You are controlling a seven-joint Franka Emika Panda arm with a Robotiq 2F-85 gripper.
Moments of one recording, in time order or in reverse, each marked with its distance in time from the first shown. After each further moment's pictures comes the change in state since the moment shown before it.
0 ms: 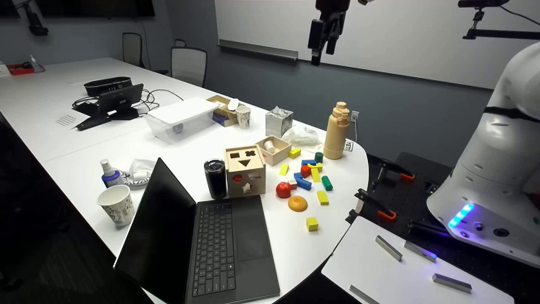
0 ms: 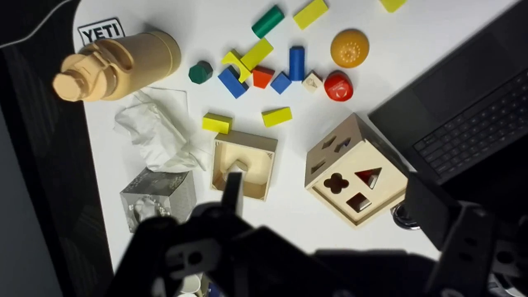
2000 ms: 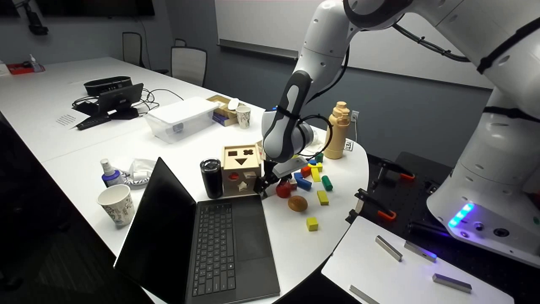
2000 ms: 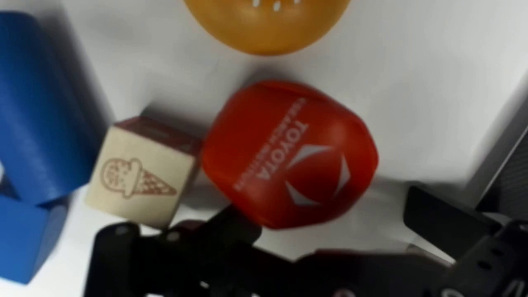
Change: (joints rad) arm 0.031 1.476 -0.051 0.525 0.237 0.758 0.100
